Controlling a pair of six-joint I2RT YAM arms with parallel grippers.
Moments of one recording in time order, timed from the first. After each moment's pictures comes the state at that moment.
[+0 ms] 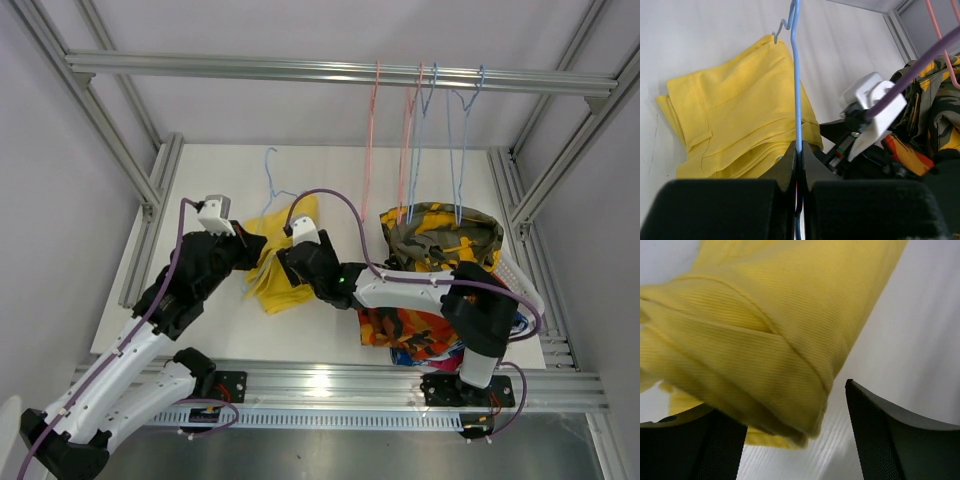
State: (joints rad) left arm -0.56 0.72 0.75 -0.30 -0.12 -0.48; right arm 1.11 1.77 1.17 -0.01 0.55 0.29
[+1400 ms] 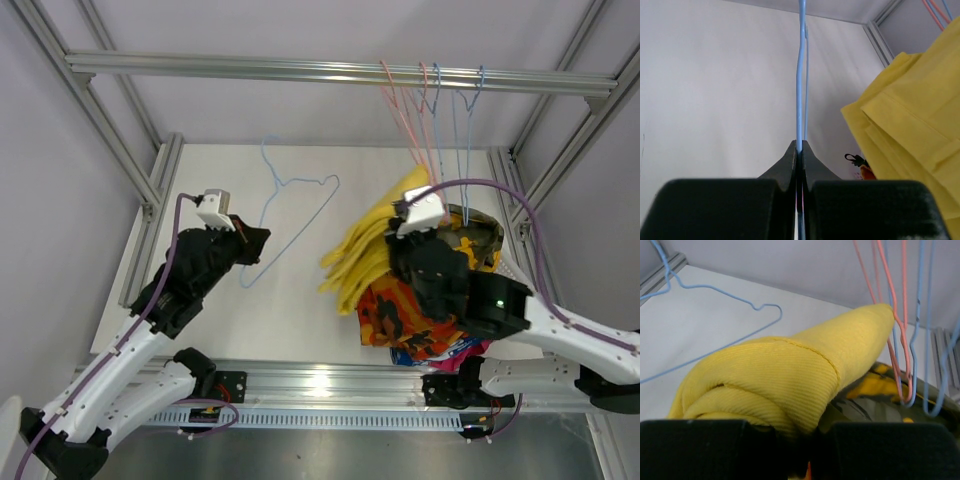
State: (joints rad) left arm -0.57 0.73 0.78 -0.26 -0.10 -0.47; right arm 1.26 1.03 1.26 -0.42 0.99 0.07
